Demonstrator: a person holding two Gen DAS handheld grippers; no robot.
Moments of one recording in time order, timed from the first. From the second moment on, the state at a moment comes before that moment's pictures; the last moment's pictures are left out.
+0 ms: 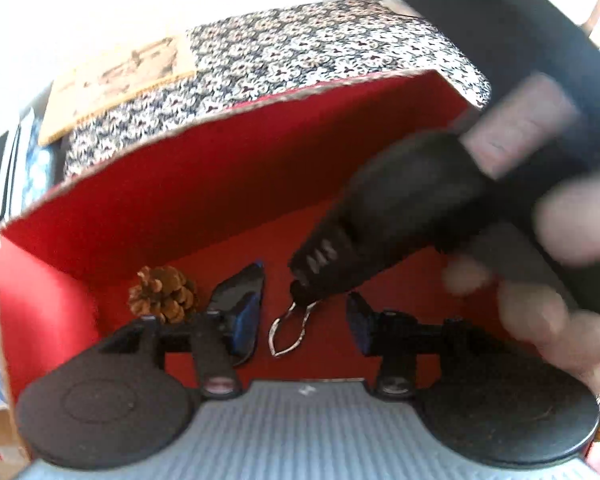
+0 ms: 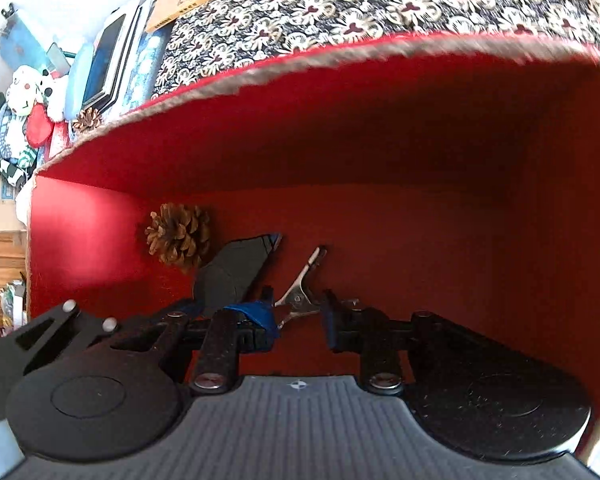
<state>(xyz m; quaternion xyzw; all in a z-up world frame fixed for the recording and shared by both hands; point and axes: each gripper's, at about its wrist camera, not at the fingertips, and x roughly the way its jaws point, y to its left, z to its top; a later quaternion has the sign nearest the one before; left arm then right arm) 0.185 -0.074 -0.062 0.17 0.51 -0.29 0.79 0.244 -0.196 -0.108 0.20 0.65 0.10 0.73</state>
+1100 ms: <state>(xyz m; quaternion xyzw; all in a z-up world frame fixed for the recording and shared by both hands) 0.146 -0.017 -0.004 0.11 0.44 -0.18 0.87 0.170 -0.187 -0.034 0.16 0.47 0.07 0.86</state>
